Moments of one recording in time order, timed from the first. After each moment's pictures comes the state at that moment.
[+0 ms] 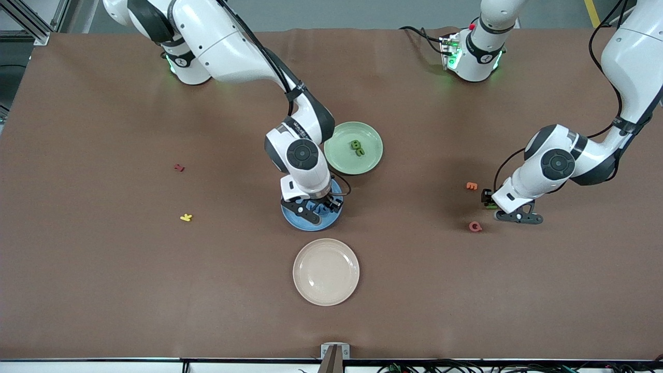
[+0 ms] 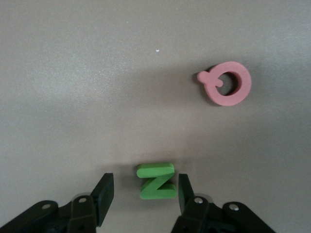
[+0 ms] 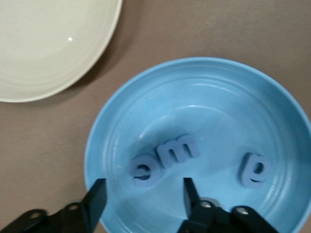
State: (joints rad) left arm 0.85 0.69 -0.90 -2.11 0.87 2.35 -0.47; right arm 0.73 0.82 -0.03 -1.40 0.09 2.28 1.21
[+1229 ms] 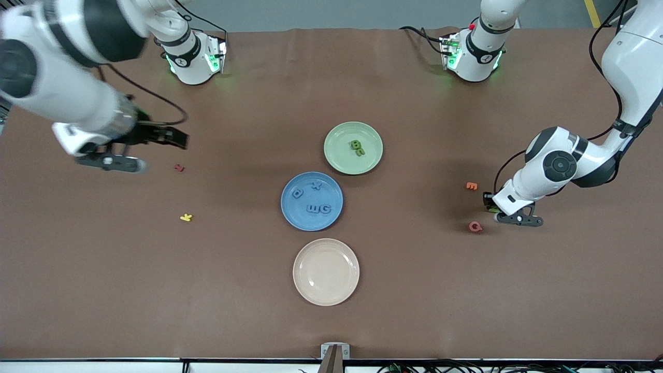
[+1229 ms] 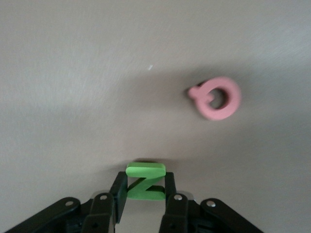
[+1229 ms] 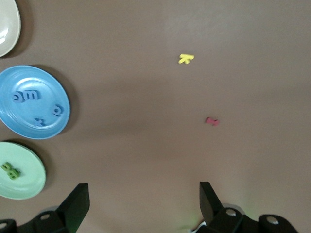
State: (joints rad) left arm 0.85 0.71 -0.92 -2.09 0.87 2.36 -0.46; right arm 0.21 0.03 -0.05 -1.70 0.09 1.55 0.26
